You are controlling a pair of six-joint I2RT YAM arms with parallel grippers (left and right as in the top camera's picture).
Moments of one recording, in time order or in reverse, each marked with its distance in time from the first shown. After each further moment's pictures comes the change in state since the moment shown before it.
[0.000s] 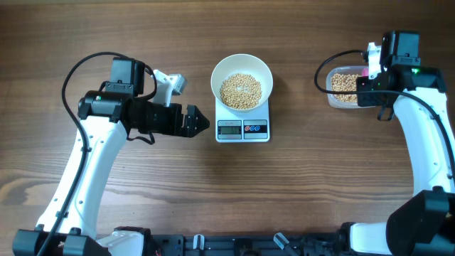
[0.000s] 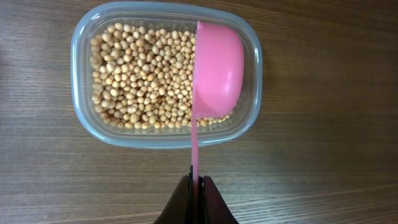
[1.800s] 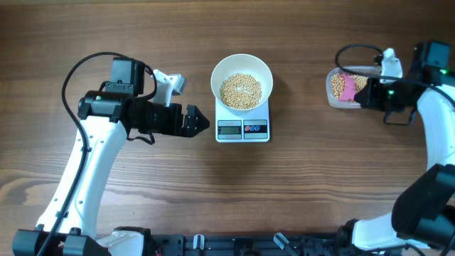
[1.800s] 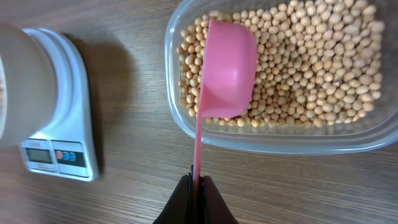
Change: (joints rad) left arm 0.000 0.000 0.000 0.000 0.000 0.000; right arm -0.229 0.100 -0.006 -0.055 -0.649 0.021
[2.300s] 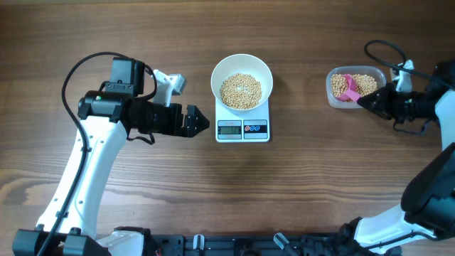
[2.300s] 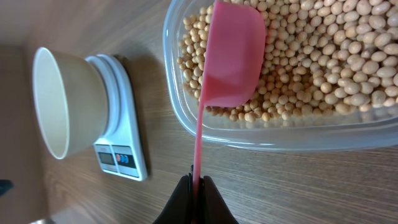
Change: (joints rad) left arm 0.000 0.000 0.000 0.000 0.000 0.000; right arm -0.163 0.097 -0.031 -0.014 -0.295 -0.008
